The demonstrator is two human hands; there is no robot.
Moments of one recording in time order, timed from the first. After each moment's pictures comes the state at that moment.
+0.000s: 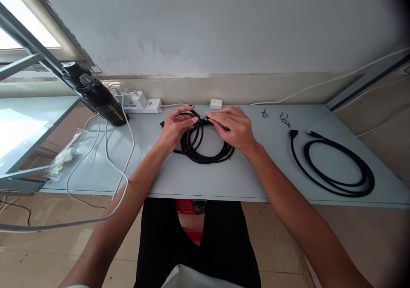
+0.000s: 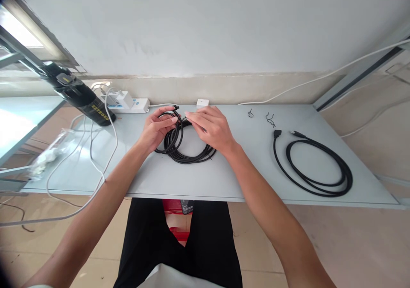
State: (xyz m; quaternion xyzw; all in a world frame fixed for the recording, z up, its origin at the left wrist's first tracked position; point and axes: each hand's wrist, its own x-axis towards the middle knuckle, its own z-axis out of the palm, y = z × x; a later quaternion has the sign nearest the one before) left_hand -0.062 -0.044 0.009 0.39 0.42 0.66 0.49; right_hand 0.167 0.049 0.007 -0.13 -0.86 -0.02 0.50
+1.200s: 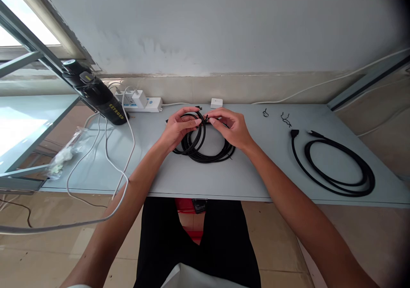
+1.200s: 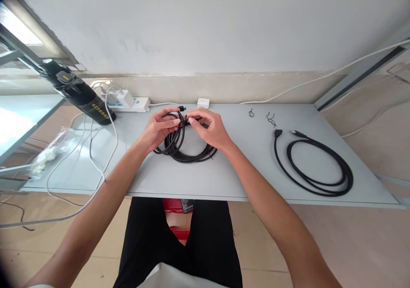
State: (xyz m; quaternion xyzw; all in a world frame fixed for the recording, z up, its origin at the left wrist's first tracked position) left_hand -0.062 -0.049 0.015 0.42 0.41 0.61 0.53; right_hand 0.158 0.030 0.017 -0.18 -0.78 0.40 0.45
